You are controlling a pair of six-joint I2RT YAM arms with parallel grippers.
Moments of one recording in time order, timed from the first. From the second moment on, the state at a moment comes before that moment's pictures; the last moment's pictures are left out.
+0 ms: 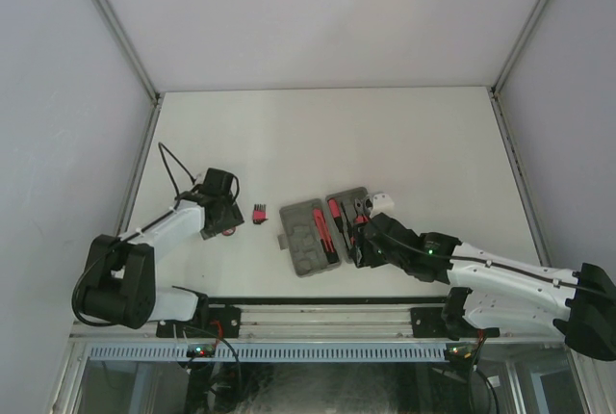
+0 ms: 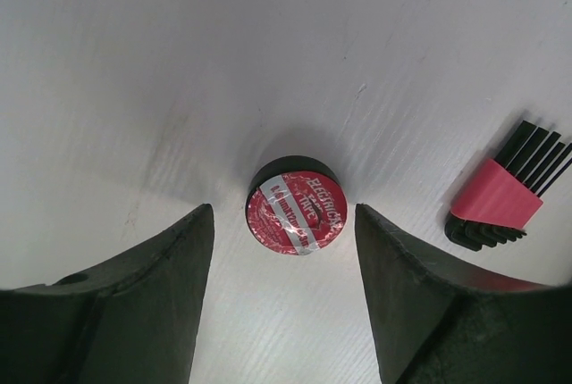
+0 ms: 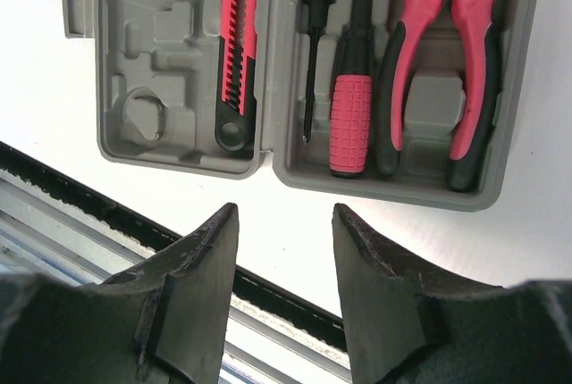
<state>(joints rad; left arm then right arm) -0.26 1.33 0.66 -0.51 -0.28 -0.67 1.04 0.98 0.59 -0.47 0.25 0.70</state>
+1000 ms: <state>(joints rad) -0.45 1.02 0.66 -0.54 -0.27 -0.66 1.04 0.98 0.59 -0.45 0.30 0.71</state>
